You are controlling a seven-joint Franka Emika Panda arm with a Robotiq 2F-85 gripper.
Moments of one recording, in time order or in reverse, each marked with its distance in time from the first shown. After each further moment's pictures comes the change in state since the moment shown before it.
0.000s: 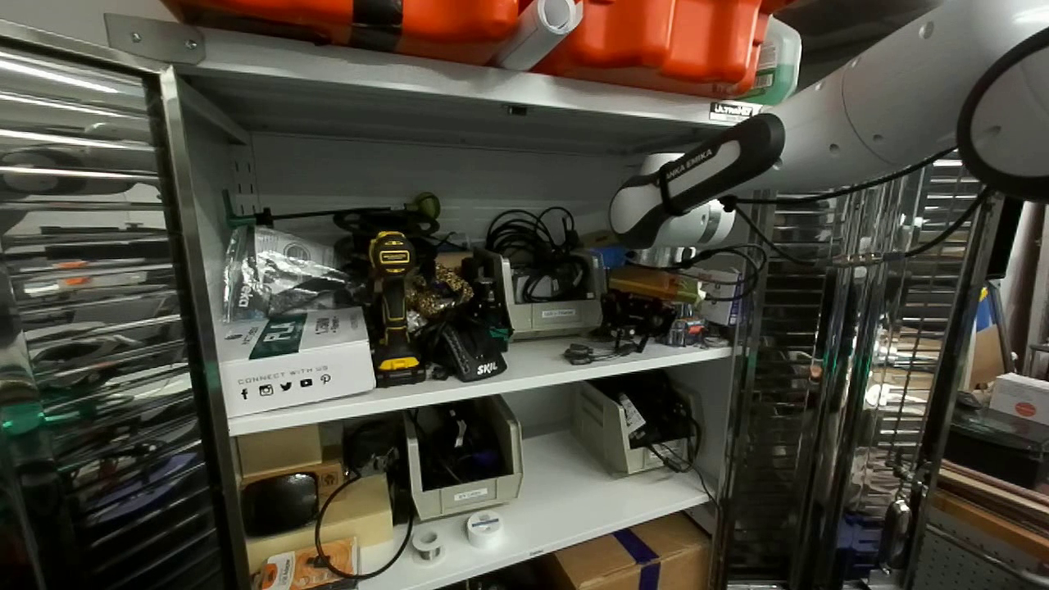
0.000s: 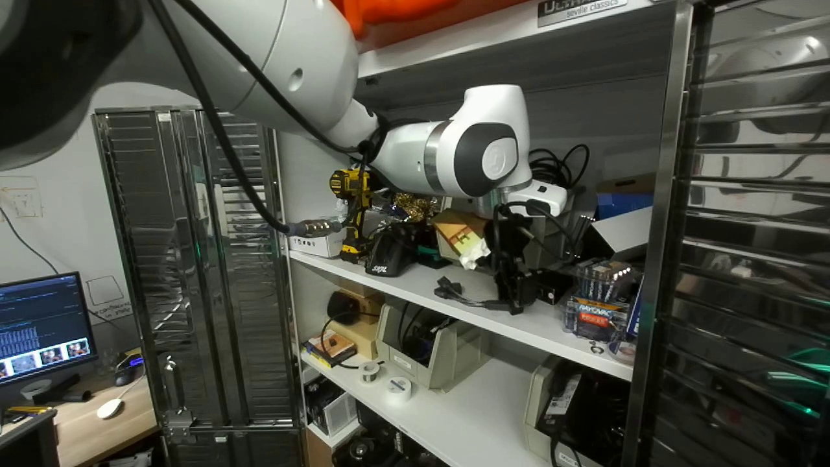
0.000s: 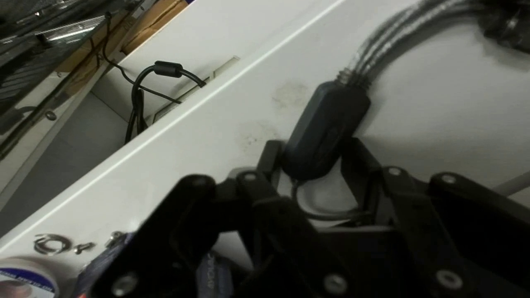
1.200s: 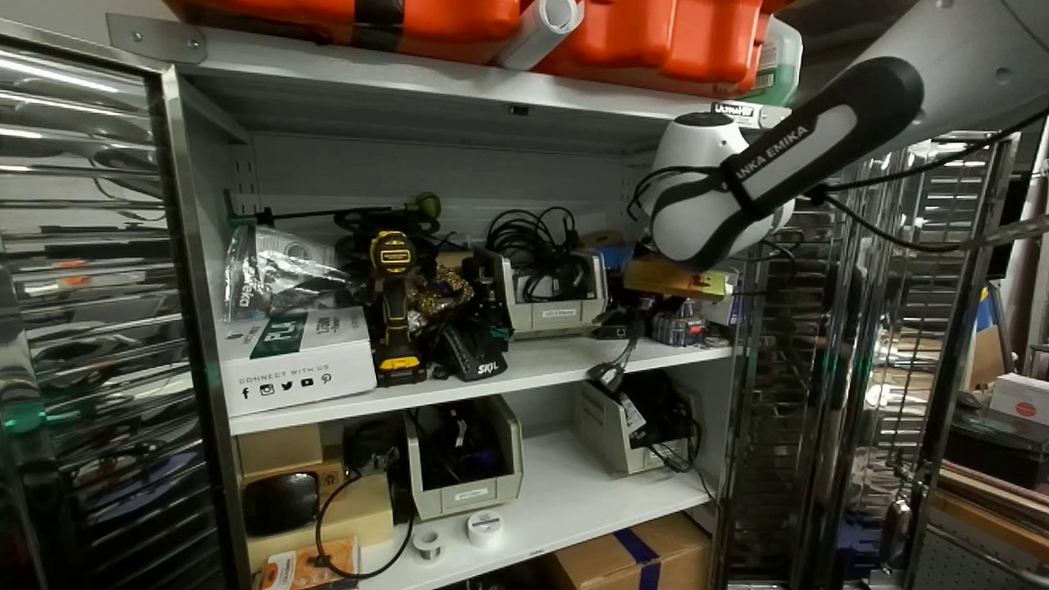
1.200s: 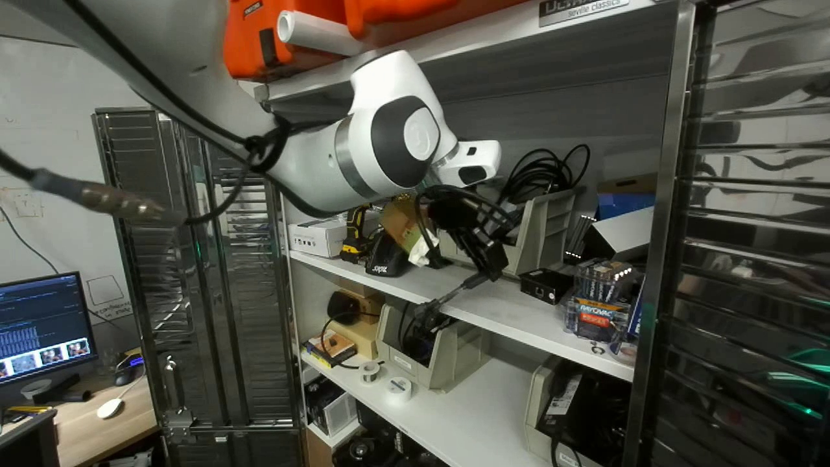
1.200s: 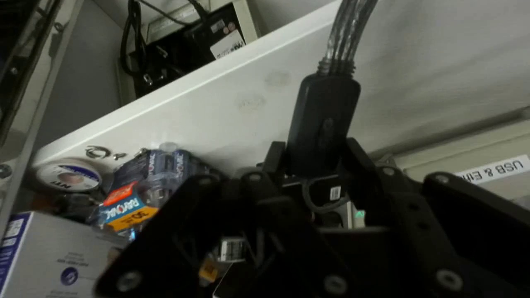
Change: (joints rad) arm 0.119 -0.364 -0.046 -0.522 -0.376 0.463 0.202
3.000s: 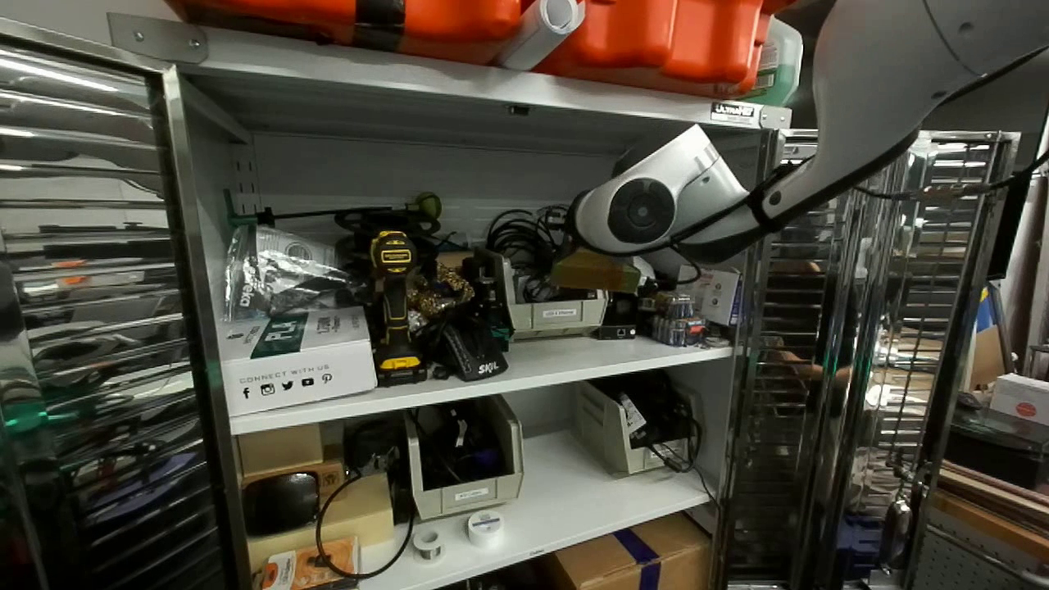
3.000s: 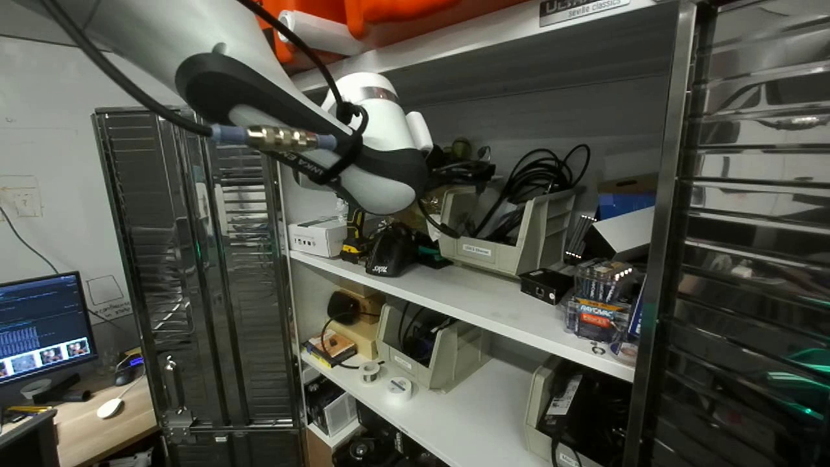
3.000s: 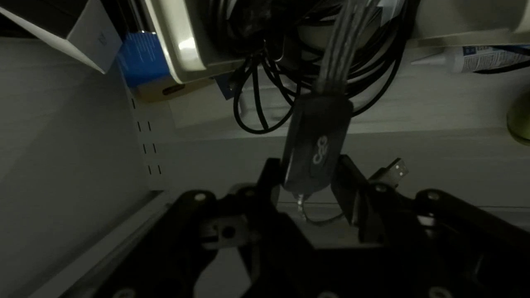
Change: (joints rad) arm 0.172 0.135 -0.077 0.292 -1.799 0.037 1.638
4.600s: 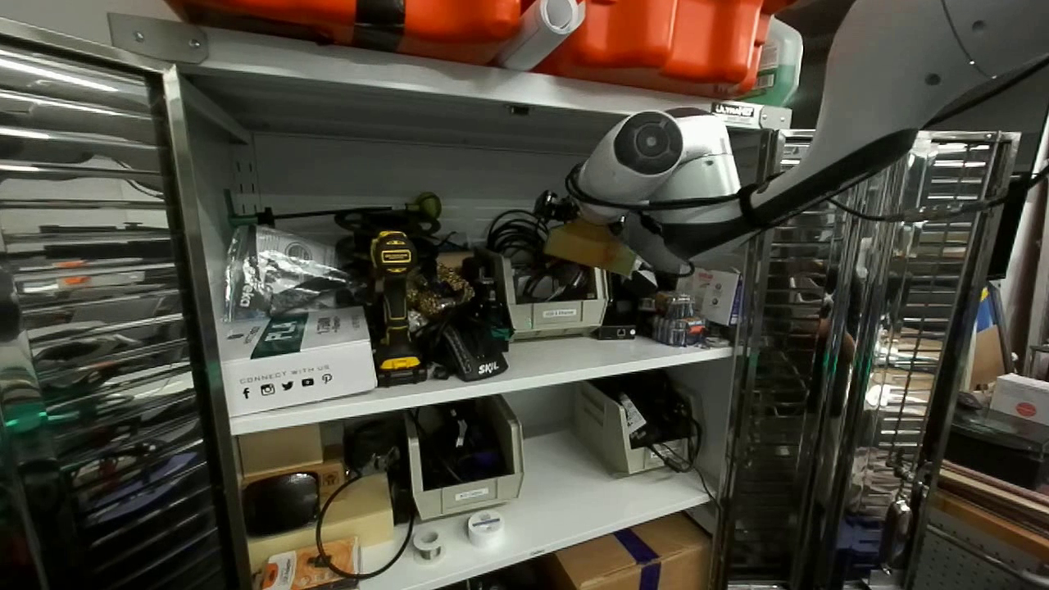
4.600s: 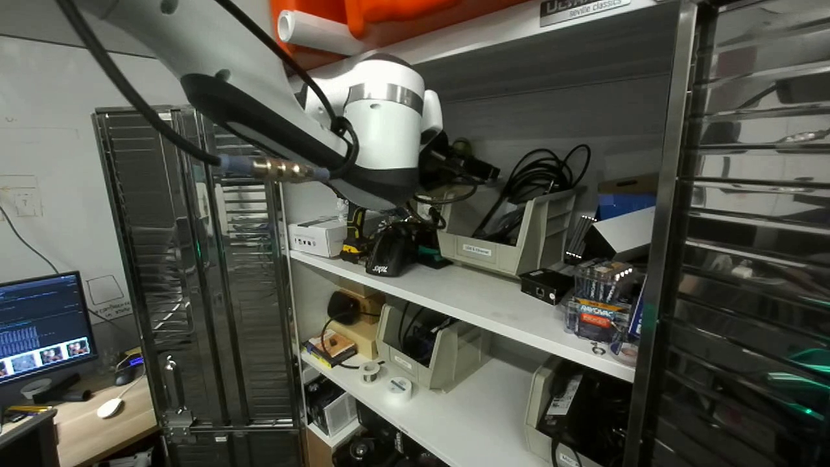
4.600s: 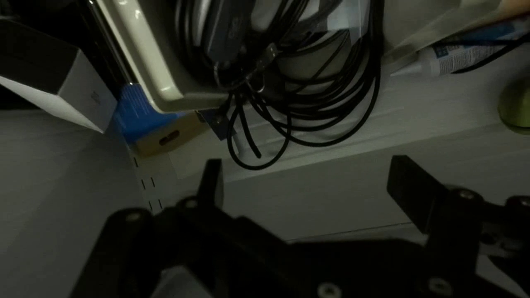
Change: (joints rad) arm -0.290 -0.008 0.285 0.043 0.457 0.152 -0.389
